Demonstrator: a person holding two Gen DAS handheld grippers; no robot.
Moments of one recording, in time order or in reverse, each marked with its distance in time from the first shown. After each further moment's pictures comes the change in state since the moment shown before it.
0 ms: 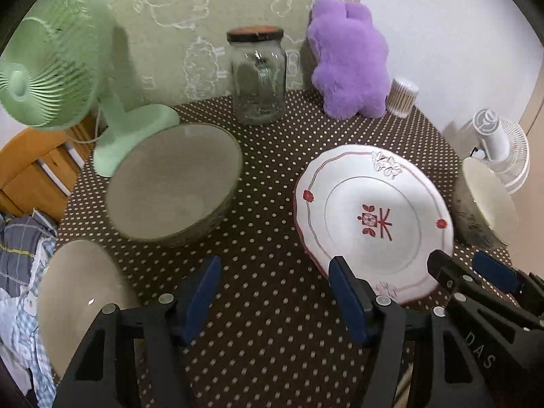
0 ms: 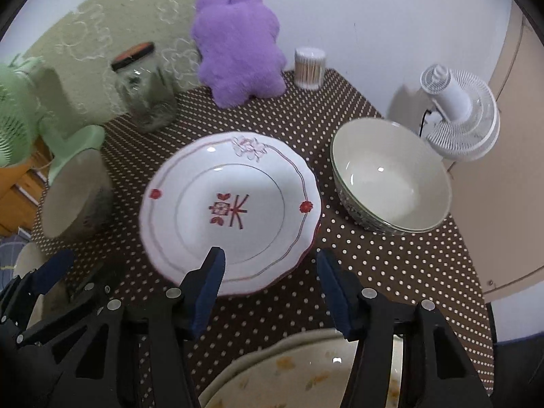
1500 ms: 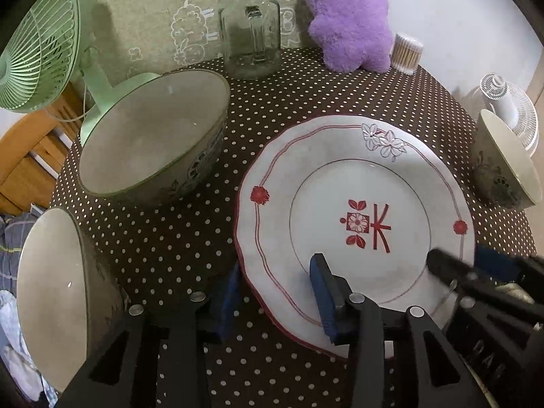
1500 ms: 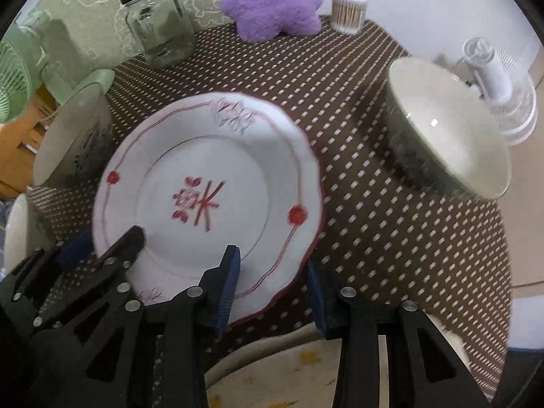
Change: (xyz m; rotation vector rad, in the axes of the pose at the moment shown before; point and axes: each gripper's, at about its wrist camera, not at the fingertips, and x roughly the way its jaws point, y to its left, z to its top) left arm 0.027 -0.001 -0.025 0.043 0.098 0.022; right arm 0.039 0.014 -0.013 -0.091 0.176 0.067
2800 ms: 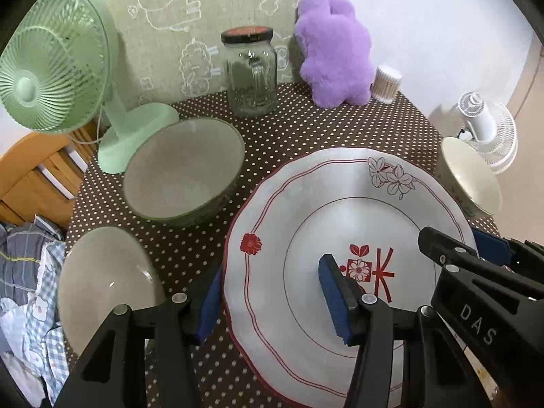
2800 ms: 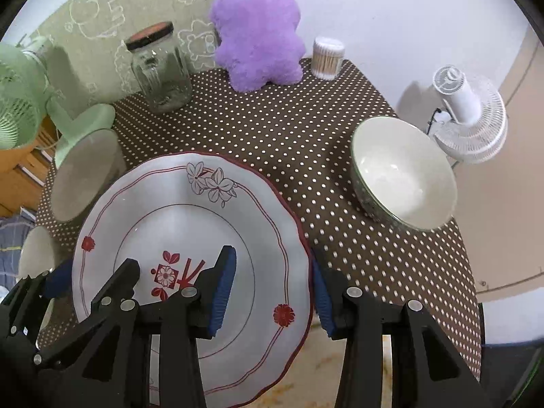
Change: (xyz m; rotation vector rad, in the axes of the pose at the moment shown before) left arm -0.072 0.011 0.005 0.024 -0.073 -0.045; right arm -0.059 0.012 0.006 0.038 -0.102 -0.070
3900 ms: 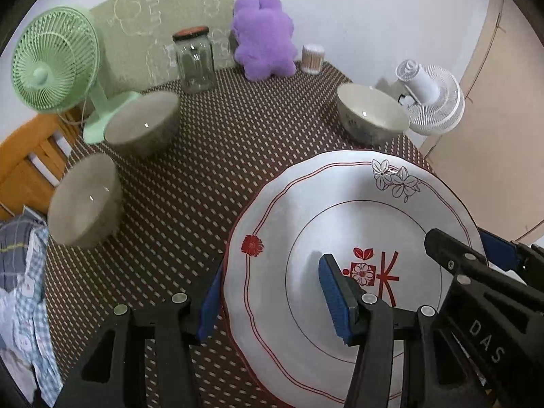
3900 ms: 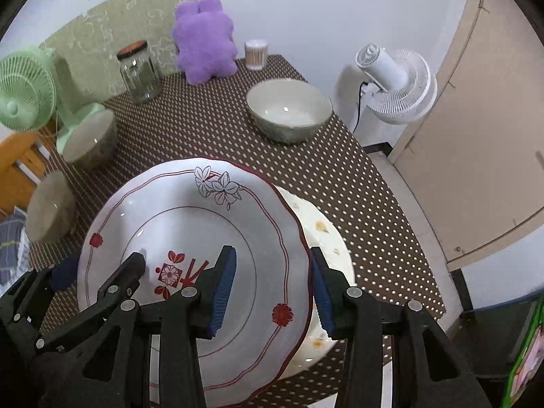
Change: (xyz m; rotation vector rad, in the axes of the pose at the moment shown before) left arm -0.066 -0.073 -0.093 0.057 0.034 -0.098; right arm -0.099 -0.068 -0.120 0.077 -0.031 -0.101
